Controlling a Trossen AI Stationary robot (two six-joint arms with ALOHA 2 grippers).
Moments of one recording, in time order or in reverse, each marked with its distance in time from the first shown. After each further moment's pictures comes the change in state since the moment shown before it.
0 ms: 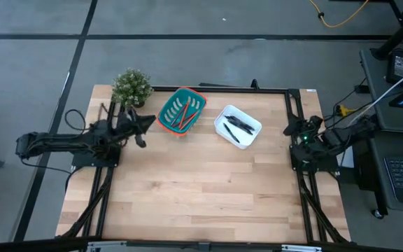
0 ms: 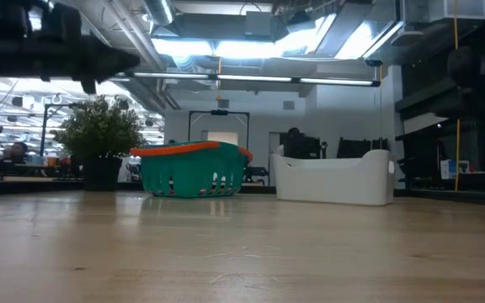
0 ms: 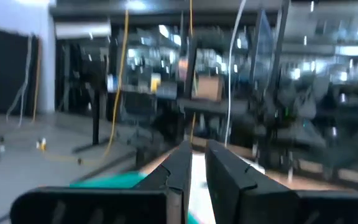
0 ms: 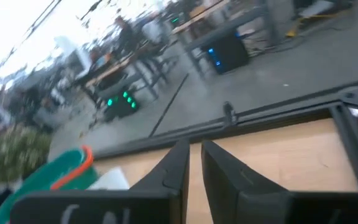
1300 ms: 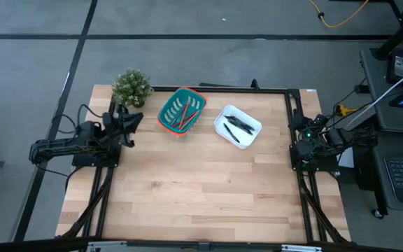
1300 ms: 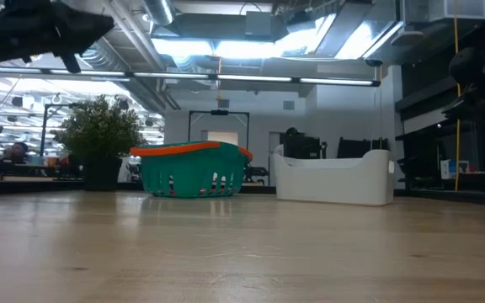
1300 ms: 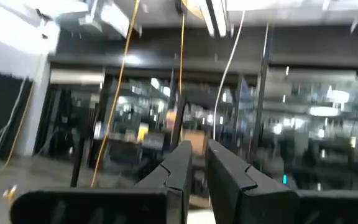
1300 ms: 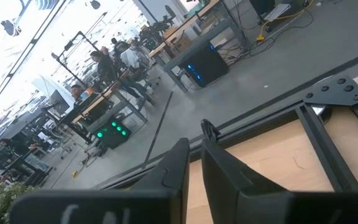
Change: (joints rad) left arm -0.030 -0.410 -0.001 -0.139 0.000 -0.001; right arm -0.157 -0.152 0.000 0.001 -0.001 0.000
